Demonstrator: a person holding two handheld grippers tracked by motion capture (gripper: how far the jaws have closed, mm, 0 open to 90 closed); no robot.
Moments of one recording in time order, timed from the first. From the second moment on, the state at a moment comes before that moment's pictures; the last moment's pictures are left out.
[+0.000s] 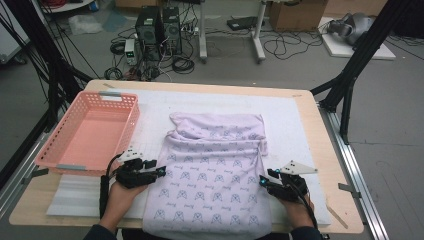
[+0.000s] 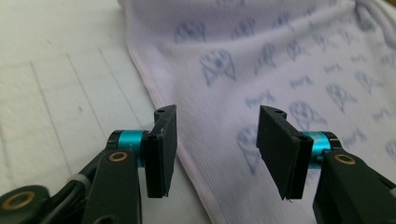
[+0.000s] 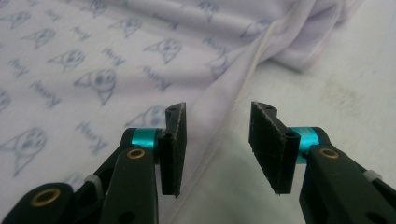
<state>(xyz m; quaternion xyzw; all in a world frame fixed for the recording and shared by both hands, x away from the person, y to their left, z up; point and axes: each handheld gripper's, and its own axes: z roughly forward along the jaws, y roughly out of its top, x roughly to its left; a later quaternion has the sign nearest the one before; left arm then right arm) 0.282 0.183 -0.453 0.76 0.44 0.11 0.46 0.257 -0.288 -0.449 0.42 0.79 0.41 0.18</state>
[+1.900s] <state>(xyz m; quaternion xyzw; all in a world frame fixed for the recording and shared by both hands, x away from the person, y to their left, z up) 0.231 0.175 -0.454 0.77 0.44 0.12 0.45 0.204 -0.290 -0.443 0.44 0.79 0.40 0.18</state>
